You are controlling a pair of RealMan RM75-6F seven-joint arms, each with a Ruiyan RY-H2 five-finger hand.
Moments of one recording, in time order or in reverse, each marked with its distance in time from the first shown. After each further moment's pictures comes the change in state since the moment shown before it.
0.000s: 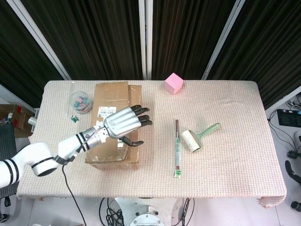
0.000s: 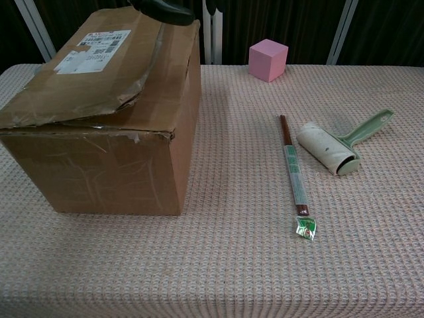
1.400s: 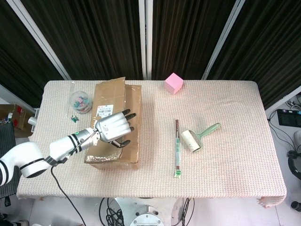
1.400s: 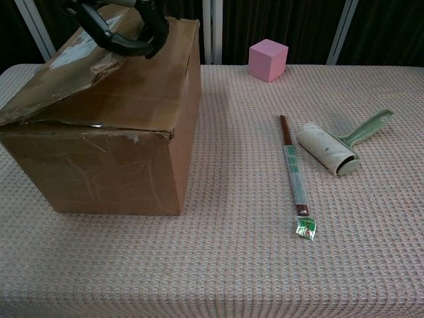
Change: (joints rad) left arm -0.054 0.127 0.118 -0.060 -0.013 -0.069 0.270; right arm 0.011 -0.009 0.033 0.020 -0.007 0.042 0.023
